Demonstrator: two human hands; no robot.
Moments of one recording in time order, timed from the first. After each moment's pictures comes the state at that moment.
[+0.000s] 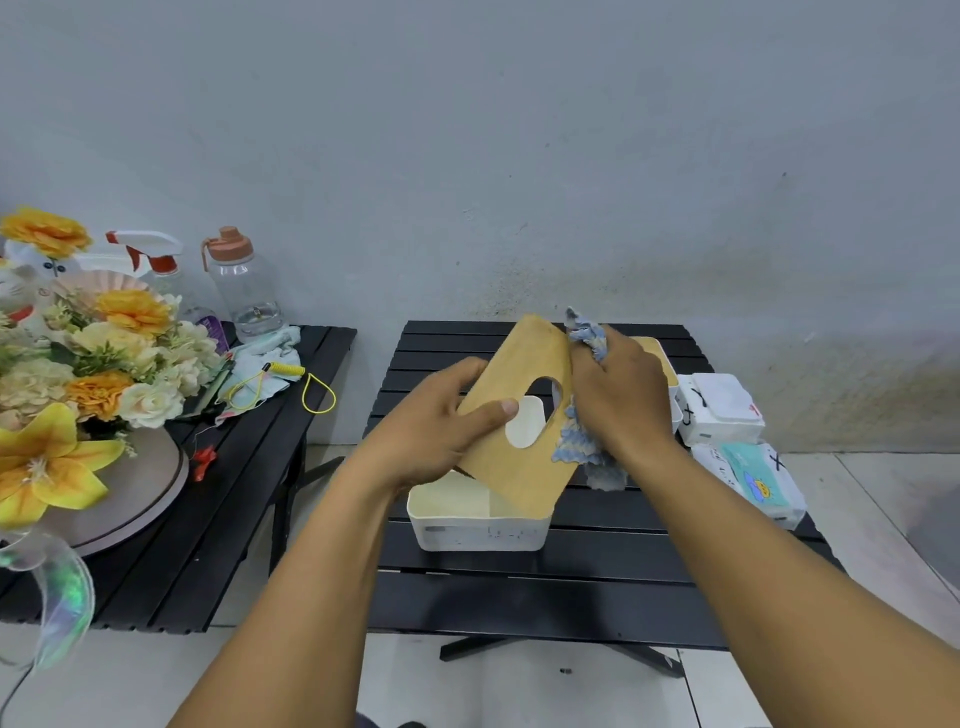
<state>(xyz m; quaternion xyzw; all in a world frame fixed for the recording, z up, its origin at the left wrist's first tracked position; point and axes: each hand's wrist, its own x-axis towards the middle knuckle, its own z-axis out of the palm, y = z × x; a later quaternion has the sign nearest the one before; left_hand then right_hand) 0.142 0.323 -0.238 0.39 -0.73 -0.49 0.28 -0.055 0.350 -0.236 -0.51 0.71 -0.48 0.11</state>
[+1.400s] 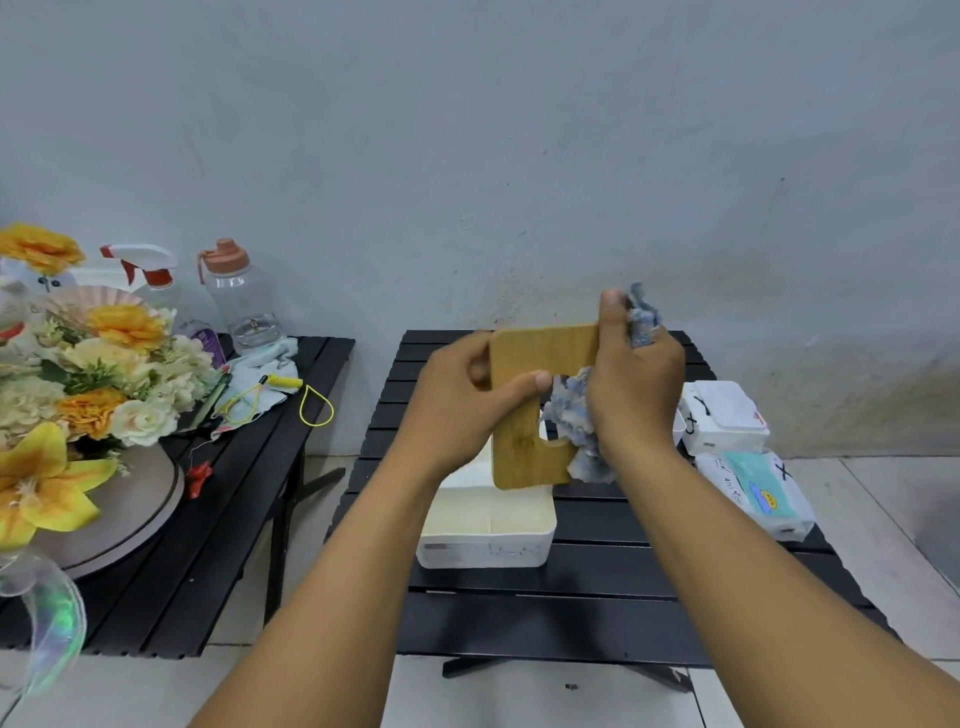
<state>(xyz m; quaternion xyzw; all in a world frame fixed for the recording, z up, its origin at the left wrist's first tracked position) 0.108 0.314 -0.229 0.38 -0.71 -0.41 0.43 -0.046 0.342 -0.218 -0.35 0.63 -0.68 0.12</state>
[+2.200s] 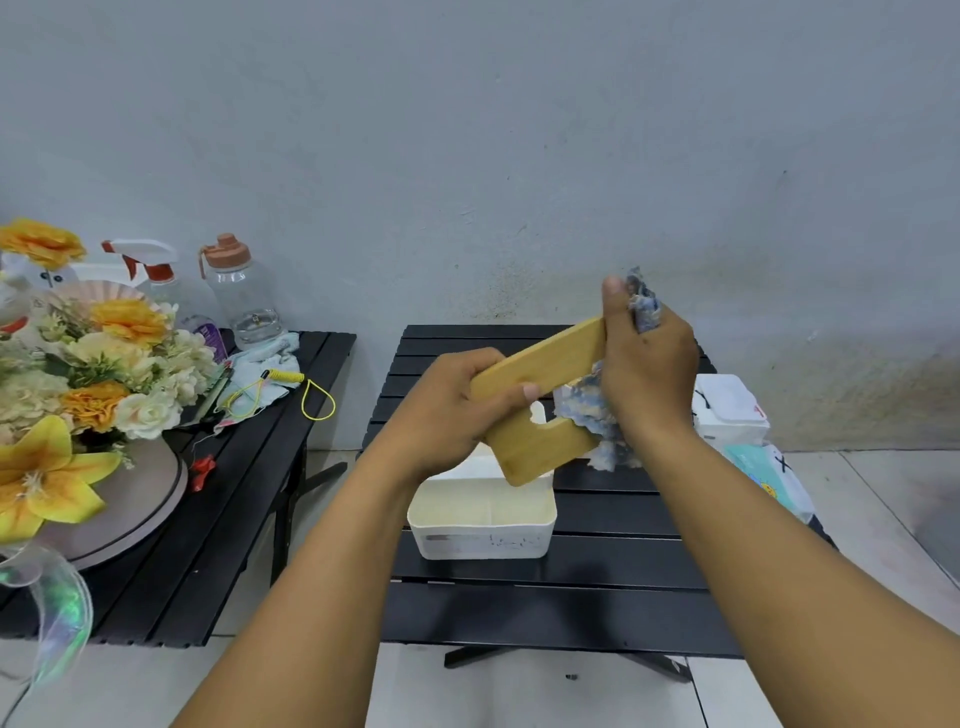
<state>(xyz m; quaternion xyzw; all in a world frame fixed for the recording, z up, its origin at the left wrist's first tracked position) 0.121 0.315 -0.227 0.38 -0.77 -0.40 0.33 -0.061 0.344 -0.215 -0.40 0.66 -0.63 0.09</state>
